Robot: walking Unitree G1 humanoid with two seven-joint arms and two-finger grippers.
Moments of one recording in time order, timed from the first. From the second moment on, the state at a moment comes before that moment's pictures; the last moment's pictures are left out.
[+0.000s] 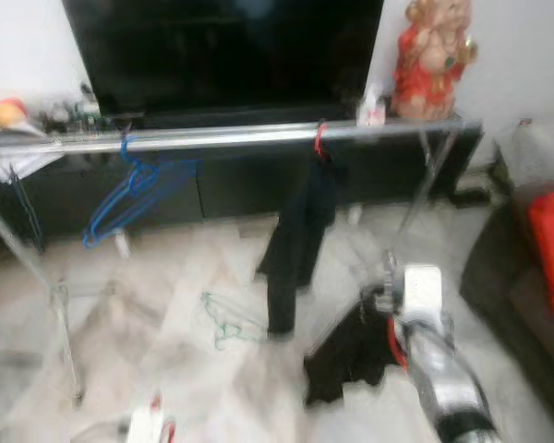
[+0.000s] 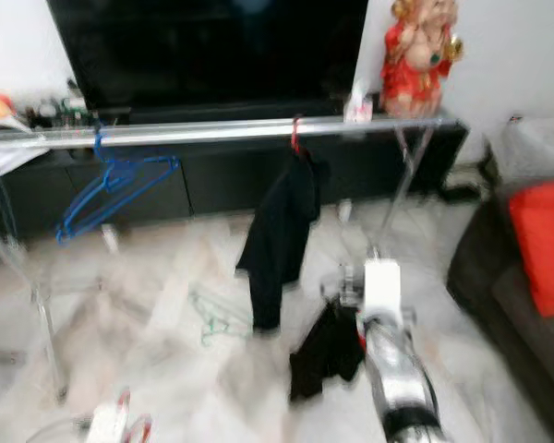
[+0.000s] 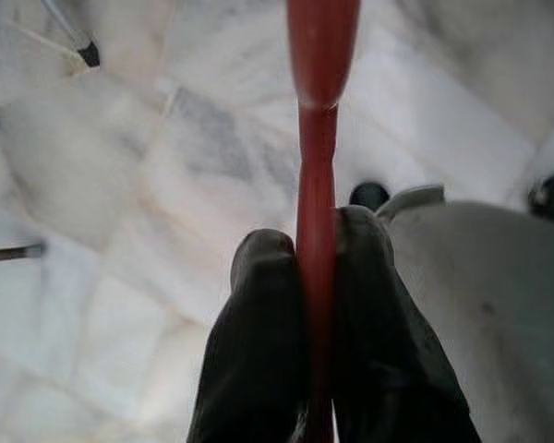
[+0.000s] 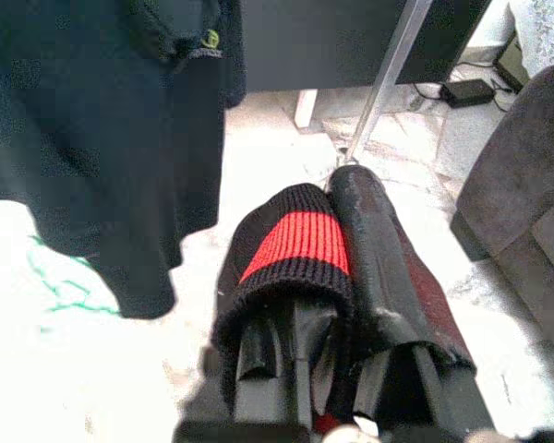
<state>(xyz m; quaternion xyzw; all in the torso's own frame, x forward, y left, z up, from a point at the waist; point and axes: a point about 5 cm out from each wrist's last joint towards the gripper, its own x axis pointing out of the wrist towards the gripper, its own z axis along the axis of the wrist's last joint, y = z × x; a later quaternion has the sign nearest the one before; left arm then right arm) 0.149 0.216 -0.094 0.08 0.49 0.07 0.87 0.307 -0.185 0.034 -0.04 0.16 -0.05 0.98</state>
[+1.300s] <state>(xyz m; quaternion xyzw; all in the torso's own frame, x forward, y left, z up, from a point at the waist) 0.150 0.215 -0.093 0.07 0.49 0.07 0.87 0.307 -0.190 0.035 -0.05 0.16 -0.05 0.98</state>
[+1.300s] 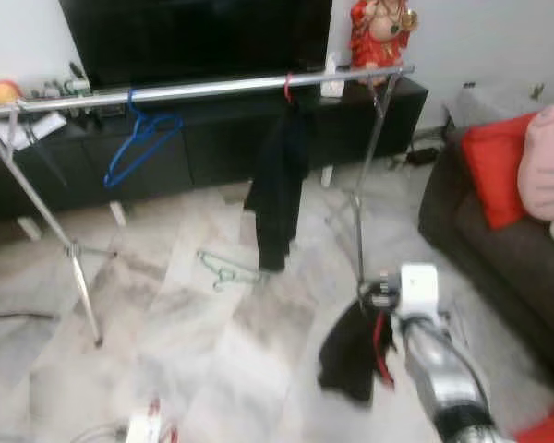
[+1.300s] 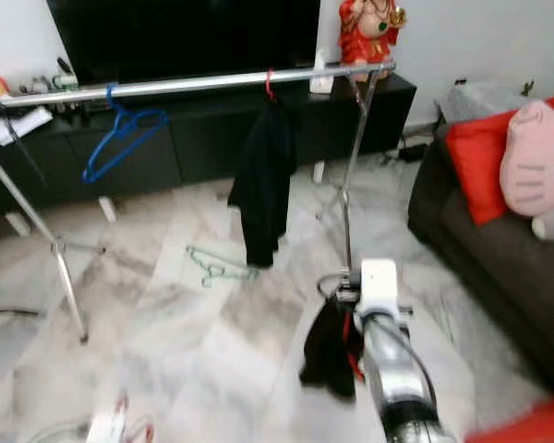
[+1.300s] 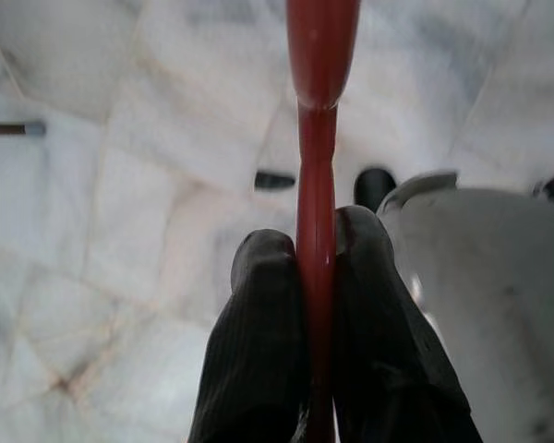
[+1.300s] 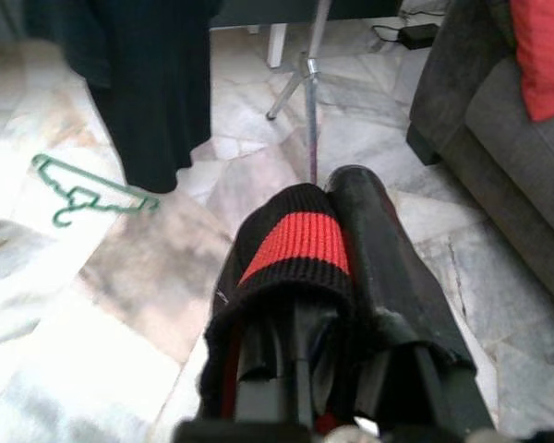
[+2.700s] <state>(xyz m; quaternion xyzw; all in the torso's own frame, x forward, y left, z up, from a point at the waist) 0.150 0.220 -0.092 0.08 0.49 0.07 0.87 0.308 -0.185 0.035 -0.04 0.16 -0.05 0.98</state>
